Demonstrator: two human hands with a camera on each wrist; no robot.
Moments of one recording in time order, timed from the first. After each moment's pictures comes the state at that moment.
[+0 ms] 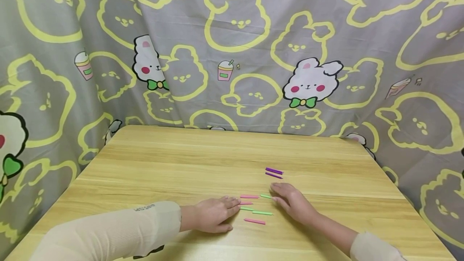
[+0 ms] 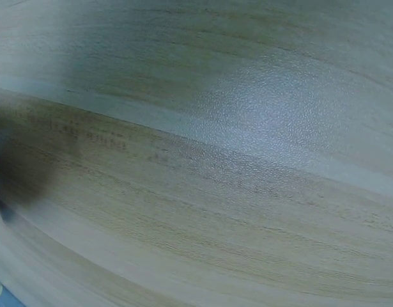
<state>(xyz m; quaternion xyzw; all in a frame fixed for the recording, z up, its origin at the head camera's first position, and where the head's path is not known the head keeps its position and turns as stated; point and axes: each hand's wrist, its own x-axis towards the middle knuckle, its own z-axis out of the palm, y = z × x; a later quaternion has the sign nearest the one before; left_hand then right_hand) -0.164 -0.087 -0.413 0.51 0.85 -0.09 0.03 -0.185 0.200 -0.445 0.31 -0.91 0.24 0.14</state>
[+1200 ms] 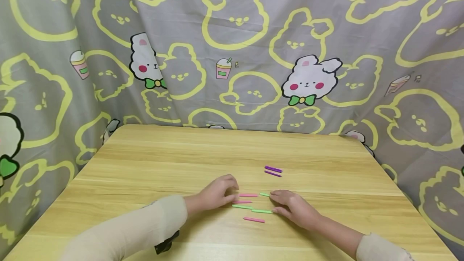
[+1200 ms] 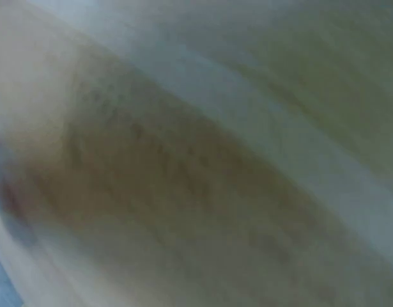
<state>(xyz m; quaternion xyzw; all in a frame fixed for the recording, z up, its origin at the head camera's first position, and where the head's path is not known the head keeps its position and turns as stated) -0.206 -0.076 -0.433 0.38 0.88 0.27 -0.02 -0.172 0.206 -0.436 0.35 -0.92 0.19 0.04</state>
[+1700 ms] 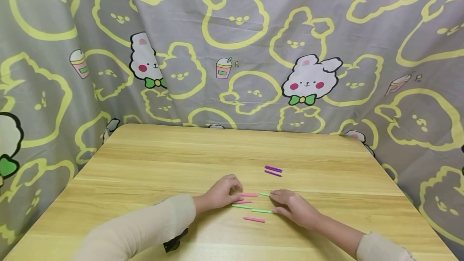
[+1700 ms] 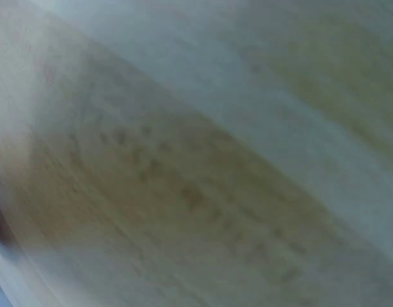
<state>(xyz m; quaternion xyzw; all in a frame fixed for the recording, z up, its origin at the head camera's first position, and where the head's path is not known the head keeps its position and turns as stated) -0.213 -0.062 -0.447 0.34 0.88 0.32 0.00 -0.173 0.206 -0.433 0.36 -0.91 0.18 0.03</state>
